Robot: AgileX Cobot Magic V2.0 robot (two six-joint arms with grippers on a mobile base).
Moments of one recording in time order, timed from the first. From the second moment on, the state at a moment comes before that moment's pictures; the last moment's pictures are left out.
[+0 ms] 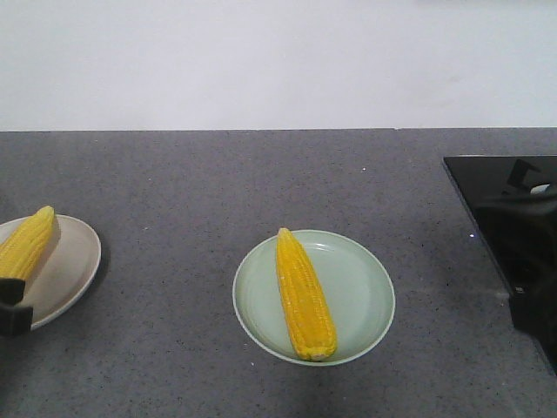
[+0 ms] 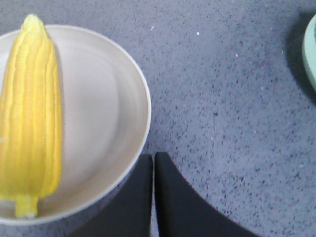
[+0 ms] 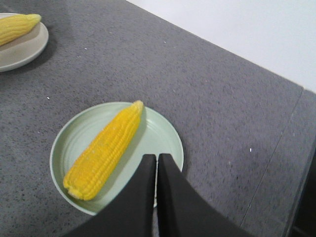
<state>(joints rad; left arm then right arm) 0.01 0.91 -0.64 -0.39 0.66 0.39 0.26 0.80 -0.90 0.38 0.76 -0.54</state>
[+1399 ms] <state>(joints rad) 0.01 0.65 -0.39 -0.48 0.48 0.40 0.26 0.54 -0.54 0.45 0.65 -0.51</state>
